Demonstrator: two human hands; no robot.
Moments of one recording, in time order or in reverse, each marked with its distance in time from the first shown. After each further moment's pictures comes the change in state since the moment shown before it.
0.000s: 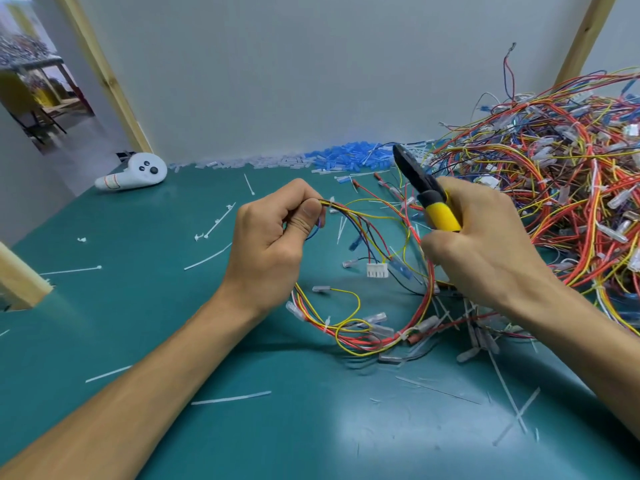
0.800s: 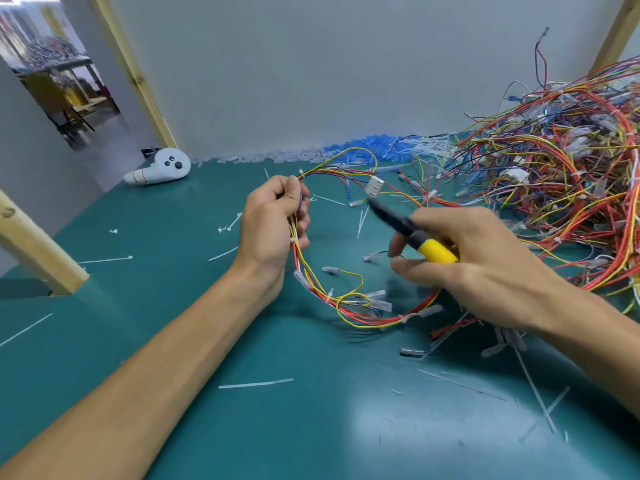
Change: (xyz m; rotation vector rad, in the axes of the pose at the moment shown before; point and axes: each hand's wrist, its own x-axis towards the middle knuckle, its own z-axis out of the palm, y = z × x) left_hand 0.014 -0.018 -0.007 -0.471 0.201 -0.567; right_hand -0.009 0.001 0.013 0.138 -0.337 -0.189
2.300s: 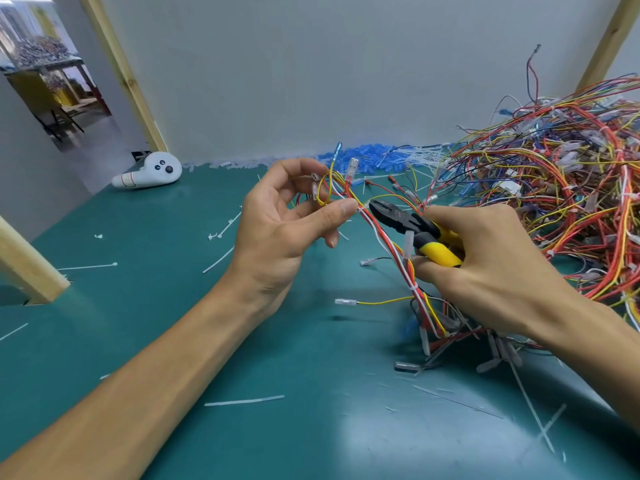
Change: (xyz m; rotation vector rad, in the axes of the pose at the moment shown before) left_hand -0.022 0.017 0.016 -0.192 -0.233 0.196; right_hand 0.000 -0.010 -0.012 -0.299 0.127 0.106
